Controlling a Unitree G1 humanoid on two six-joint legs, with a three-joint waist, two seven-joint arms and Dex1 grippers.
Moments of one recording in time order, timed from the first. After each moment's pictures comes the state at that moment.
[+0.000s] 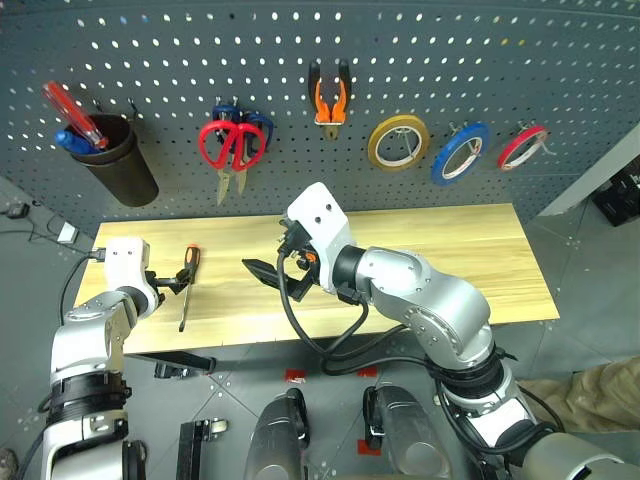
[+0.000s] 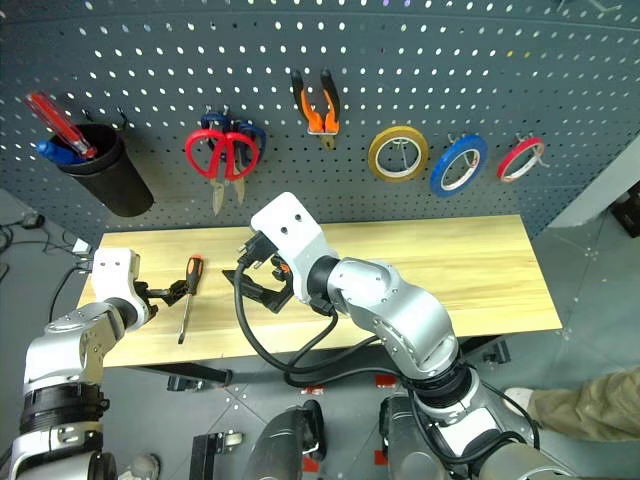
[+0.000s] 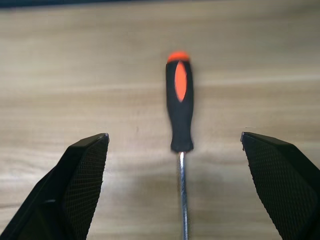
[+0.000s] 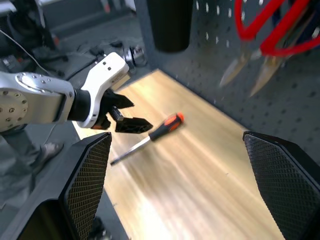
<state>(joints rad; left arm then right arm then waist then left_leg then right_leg) -0.41 0.61 0.32 0.43 -0.17 0.62 -0.40 -0.69 0.02 0.38 -0.43 0.30 1.10 0.30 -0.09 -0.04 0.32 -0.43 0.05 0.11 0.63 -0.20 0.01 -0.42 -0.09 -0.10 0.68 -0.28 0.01</state>
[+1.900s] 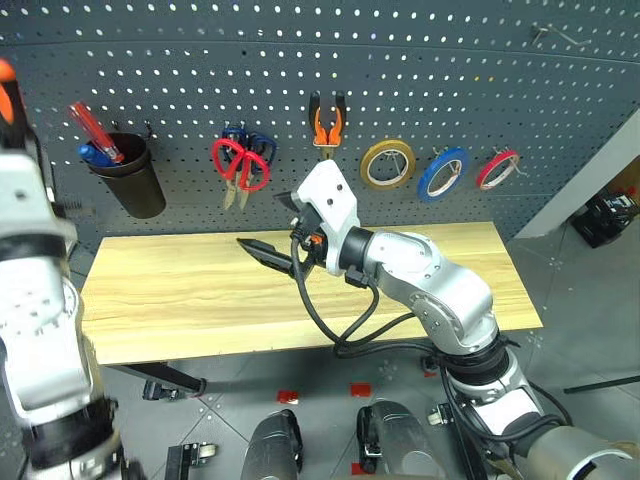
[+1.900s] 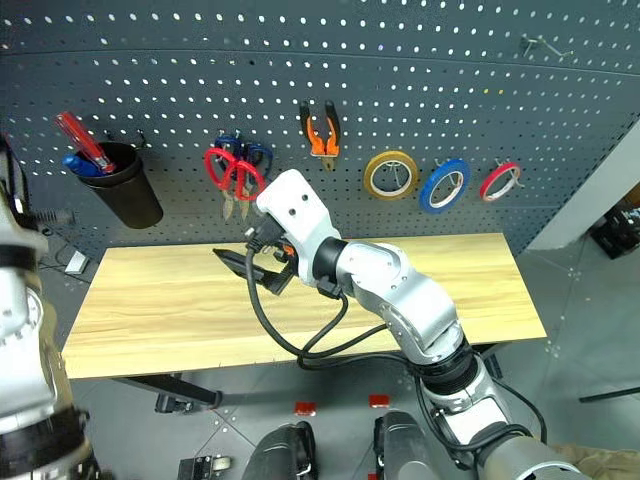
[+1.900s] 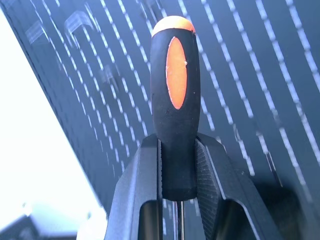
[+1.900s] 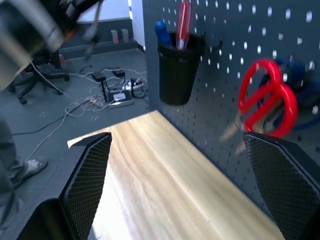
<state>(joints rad) -0.33 0.57 0.51 -0.28 0.03 0.16 -0.01 -0.73 -0.03 0.35 -0.37 0.30 0.84 0.41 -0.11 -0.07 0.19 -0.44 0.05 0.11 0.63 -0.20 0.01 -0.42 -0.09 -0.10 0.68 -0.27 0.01</state>
